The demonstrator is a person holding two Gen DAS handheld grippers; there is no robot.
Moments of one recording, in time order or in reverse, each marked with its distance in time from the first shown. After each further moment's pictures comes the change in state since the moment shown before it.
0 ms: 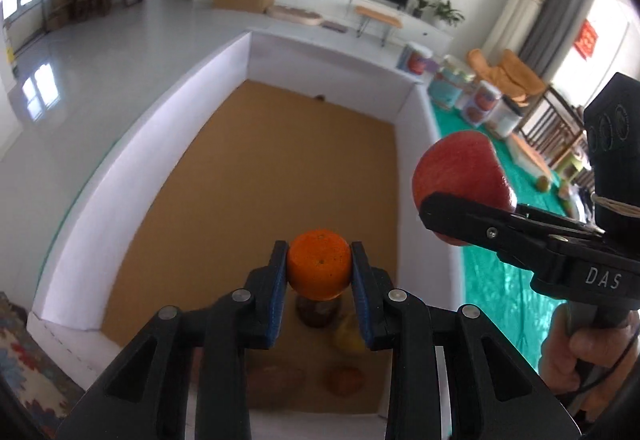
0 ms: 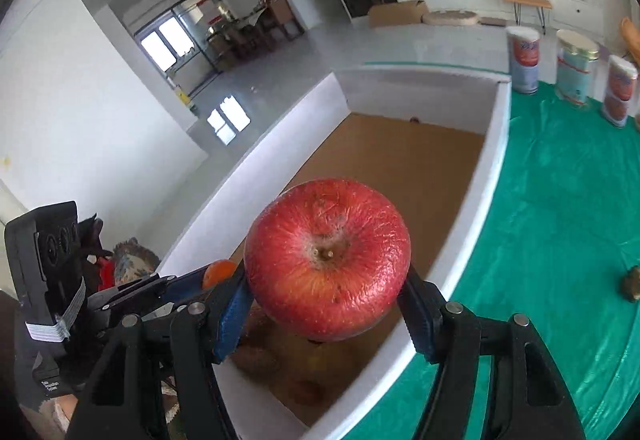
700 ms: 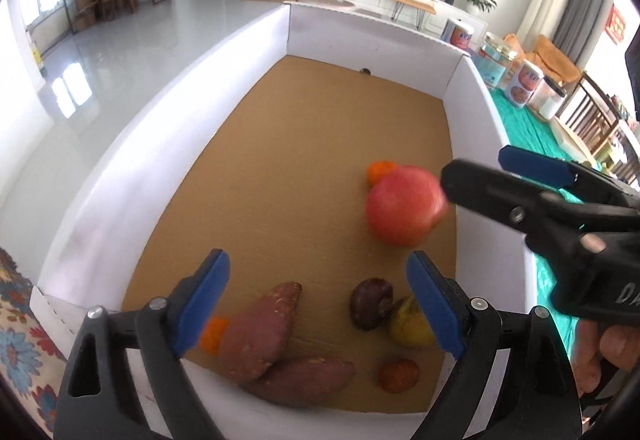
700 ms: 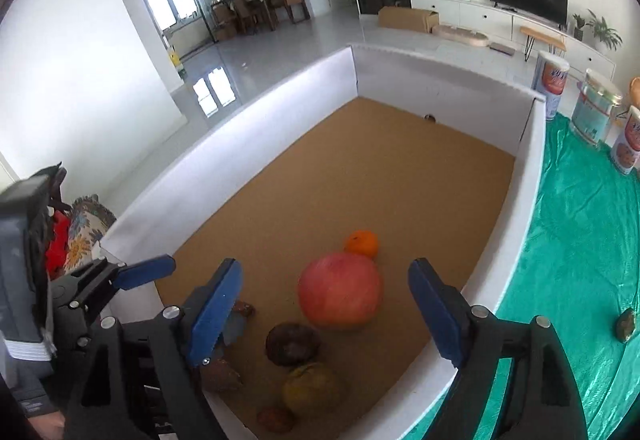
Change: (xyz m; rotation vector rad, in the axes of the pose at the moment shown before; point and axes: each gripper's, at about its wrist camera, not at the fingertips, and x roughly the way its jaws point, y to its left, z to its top) left arm 0.015 0.001 -0.021 0.015 -0.006 0.126; right arm 0.007 0.015 -0.009 -0.149 -0.090 -0.127
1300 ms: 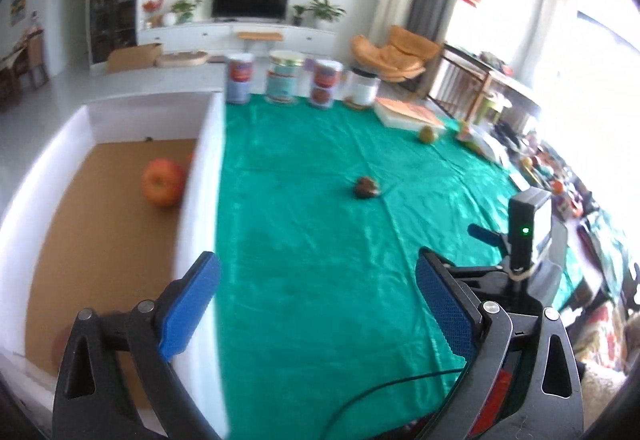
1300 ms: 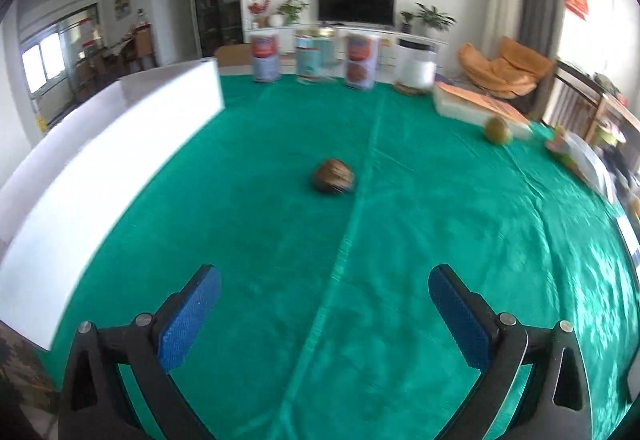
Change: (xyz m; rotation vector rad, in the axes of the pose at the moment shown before) left arm -0.068 -0.202 -0.040 0.347 -0.109 -0.406; right arm -0.153 -0.234 -0.207 0.284 -0.108 -0.595
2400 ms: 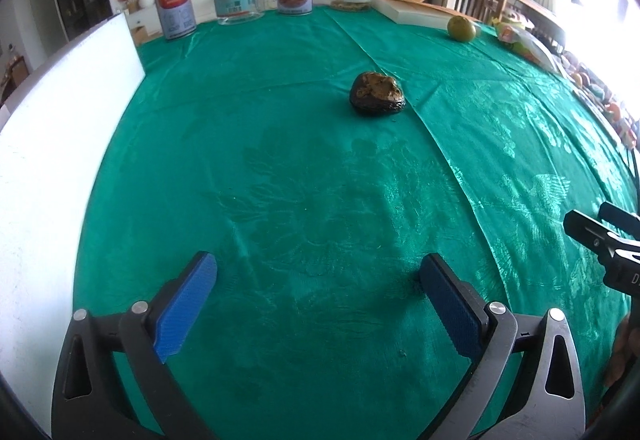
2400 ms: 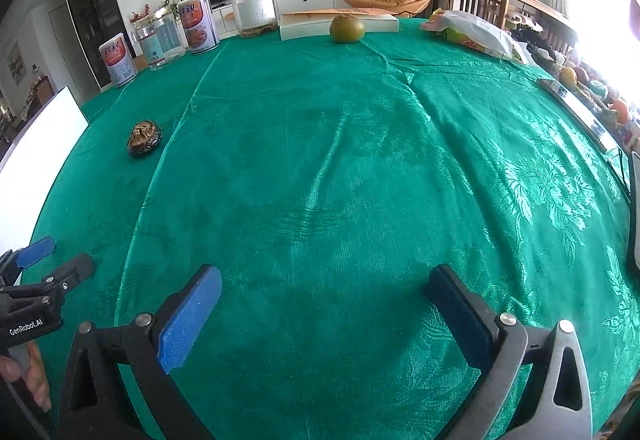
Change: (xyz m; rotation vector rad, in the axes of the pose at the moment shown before) left arm 0.205 -0.032 -0.027 0.128 0.168 0.161; right arm 0.021 -0.086 -0.033 0.294 0.120 -0.140
